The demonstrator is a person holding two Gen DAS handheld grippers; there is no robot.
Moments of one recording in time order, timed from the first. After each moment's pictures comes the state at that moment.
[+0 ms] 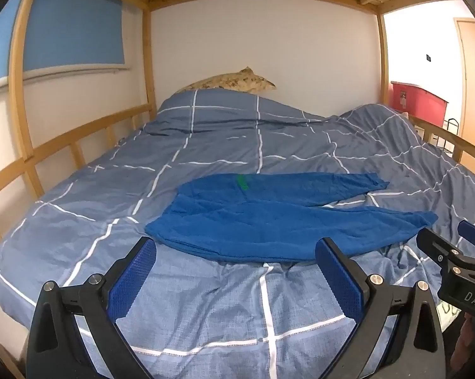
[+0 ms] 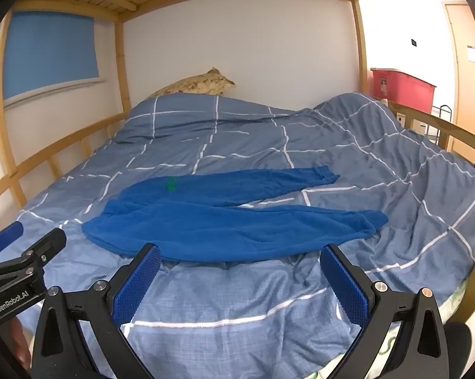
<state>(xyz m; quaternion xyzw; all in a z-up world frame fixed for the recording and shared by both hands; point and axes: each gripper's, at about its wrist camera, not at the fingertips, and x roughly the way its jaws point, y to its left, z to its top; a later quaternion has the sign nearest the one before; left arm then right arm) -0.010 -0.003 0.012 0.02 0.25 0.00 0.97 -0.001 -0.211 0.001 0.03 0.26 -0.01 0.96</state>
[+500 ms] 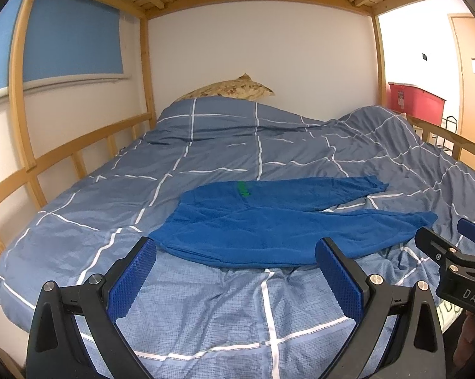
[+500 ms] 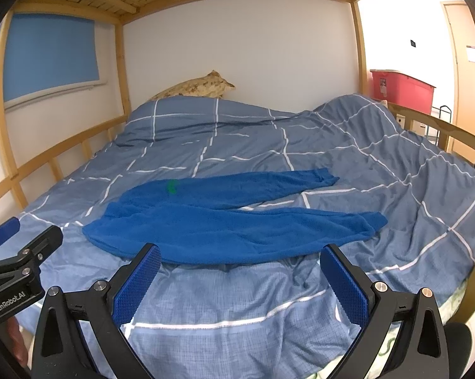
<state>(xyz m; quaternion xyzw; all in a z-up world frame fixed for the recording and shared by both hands) -0.015 -0.007 0.016 0.03 0.24 0.00 0.97 0.000 -0.213 0.001 0.03 0.26 -0.01 0.97</state>
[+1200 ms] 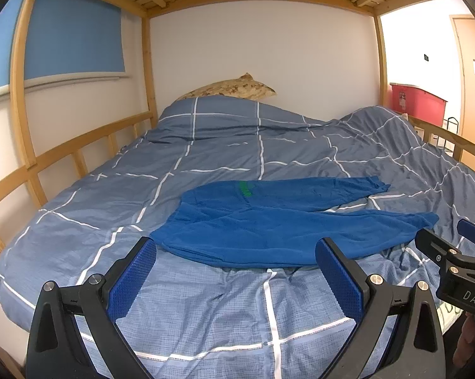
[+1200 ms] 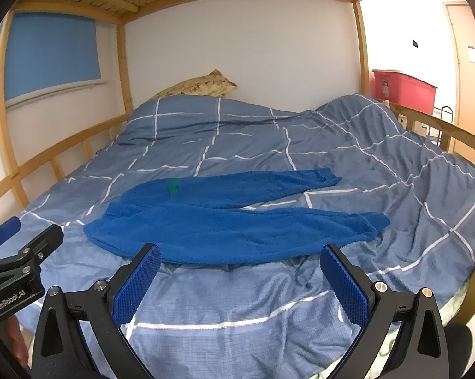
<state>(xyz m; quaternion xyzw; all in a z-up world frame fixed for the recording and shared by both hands) -0.015 -0.006 0.017 0.04 0.24 0.01 0.97 0.001 -0.207 0.011 0.03 0.26 -0.01 0.97</state>
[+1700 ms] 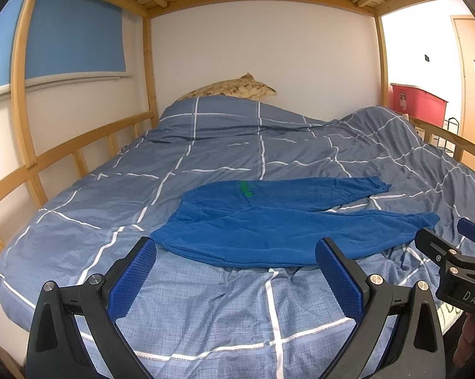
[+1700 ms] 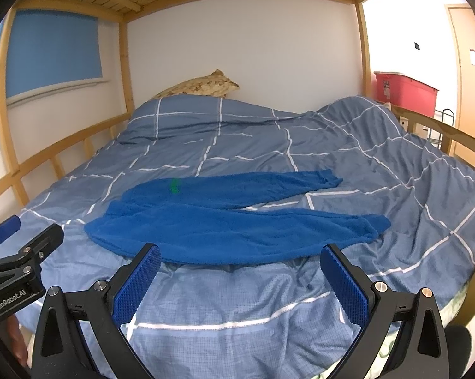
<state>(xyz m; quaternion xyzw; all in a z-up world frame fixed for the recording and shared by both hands) -0.014 -0.004 0.017 0.03 0.24 0.01 0.97 0.001 -0.204 0.005 0.03 0.26 -0.01 0.97</state>
